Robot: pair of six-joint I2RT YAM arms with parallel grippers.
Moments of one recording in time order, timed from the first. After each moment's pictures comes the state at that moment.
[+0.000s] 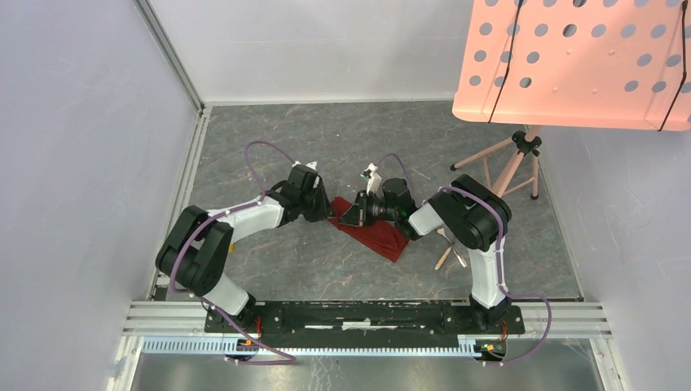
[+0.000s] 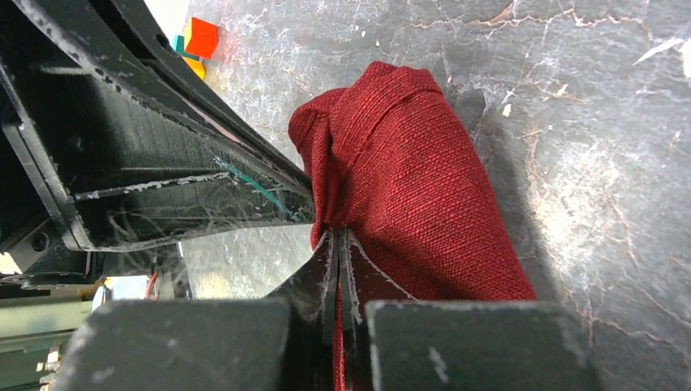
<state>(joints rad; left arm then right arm) -0.53 1.55 0.78 -0.09 0.15 -0.66 0.66 2.04 0.77 0.87 -0.59 0.70</state>
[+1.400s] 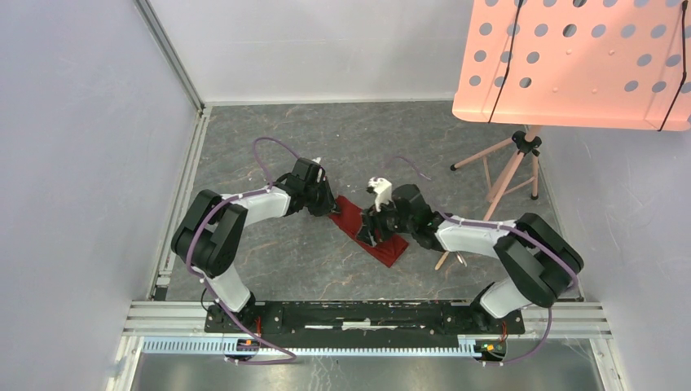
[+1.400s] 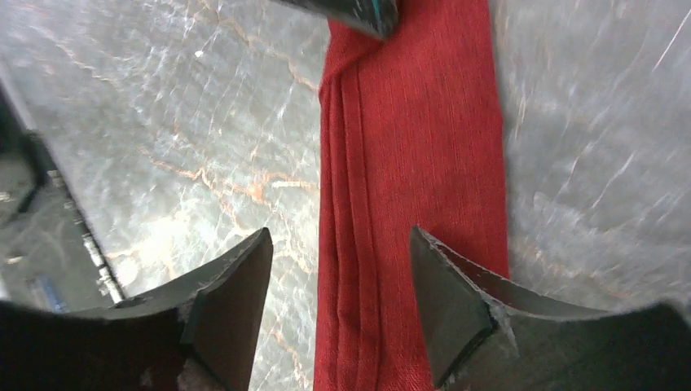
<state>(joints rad) -0.49 1.71 0.88 -0.07 0.22 -0.66 0.68 1.54 0.56 0.37 -0.43 0.27</state>
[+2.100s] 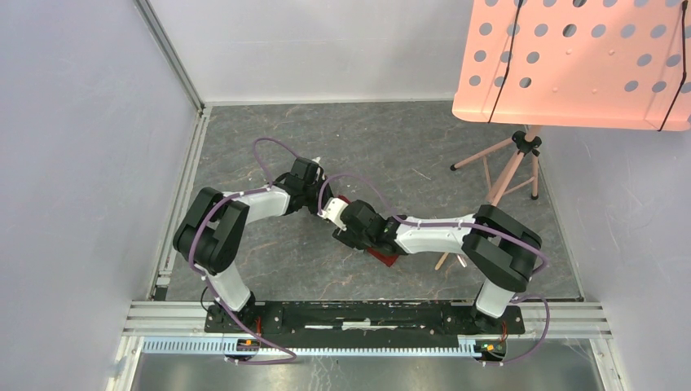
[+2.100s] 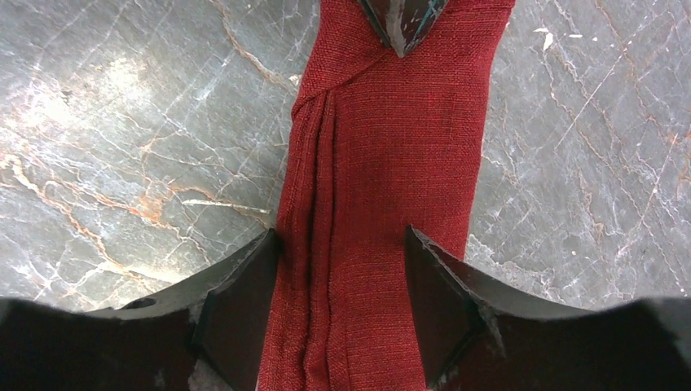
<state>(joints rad) -0.47 1.73 0.88 -0.04 0.27 -0.66 1.03 1.72 0.90 -0.05 0.27 -0.17</state>
